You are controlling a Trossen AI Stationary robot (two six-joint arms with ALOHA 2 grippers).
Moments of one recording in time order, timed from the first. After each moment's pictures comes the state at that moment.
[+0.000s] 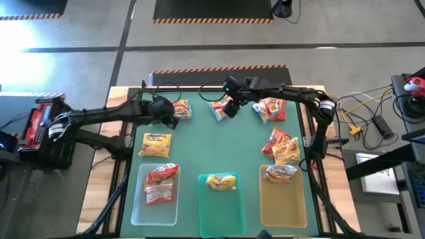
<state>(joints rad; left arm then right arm) 0.34 1.18 0.89 -0.86 -0.46 -0.65 -0.43 1.85 1.60 -0.90 0.23 0.21</state>
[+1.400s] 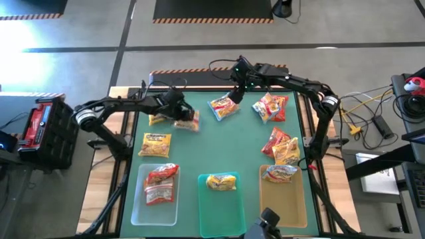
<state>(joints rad) 0.62 1.56 0.78 -0.21 0.20 -0.71 -0.63 1.84 1.60 -0.78 0.07 -0.05</state>
